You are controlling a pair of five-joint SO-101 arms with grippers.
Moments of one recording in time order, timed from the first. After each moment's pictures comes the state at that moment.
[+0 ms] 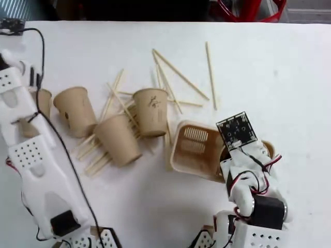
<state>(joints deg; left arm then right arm) -33.8 58.3 -82.8 102.4 -24.4 5.9 -76.9 60.6 78.2 34.3</state>
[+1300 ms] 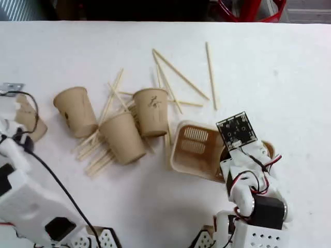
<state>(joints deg) -49.8 17.5 4.8 75.5 -46.2 5.9 -76.9 60.6 78.2 34.3</state>
